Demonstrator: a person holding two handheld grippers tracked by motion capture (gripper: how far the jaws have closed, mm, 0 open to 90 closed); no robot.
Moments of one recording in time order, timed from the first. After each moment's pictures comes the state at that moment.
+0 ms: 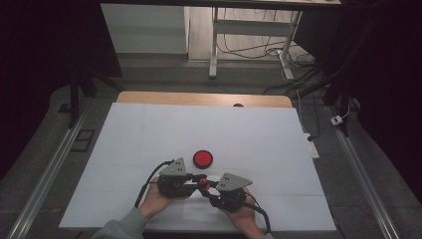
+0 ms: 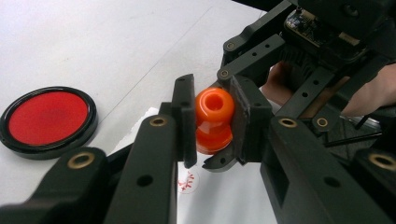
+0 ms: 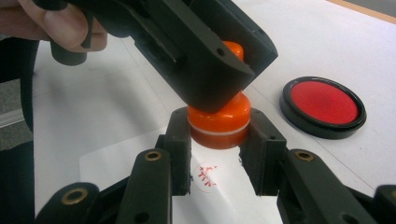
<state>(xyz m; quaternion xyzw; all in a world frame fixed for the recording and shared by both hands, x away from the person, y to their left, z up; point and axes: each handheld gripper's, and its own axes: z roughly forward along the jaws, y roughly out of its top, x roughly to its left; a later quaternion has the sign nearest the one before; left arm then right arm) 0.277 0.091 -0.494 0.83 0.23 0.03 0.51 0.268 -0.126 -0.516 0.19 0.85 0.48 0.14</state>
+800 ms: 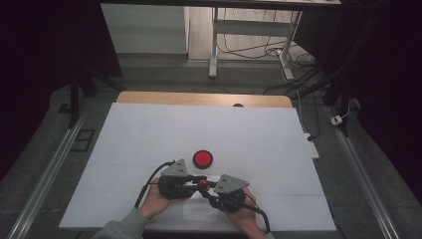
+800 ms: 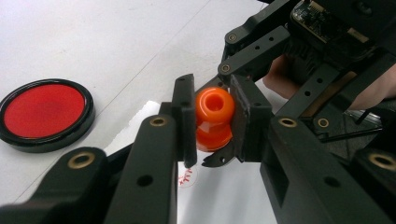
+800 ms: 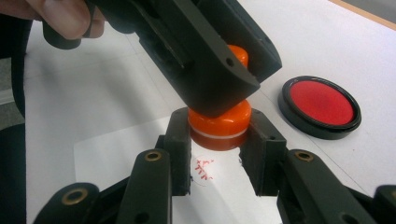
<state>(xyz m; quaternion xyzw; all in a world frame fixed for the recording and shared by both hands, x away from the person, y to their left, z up) 0.275 0.089 -0.495 0.83 0.23 0.03 0.50 0.265 -0.124 -0.514 0.17 0.86 0.46 0.15</state>
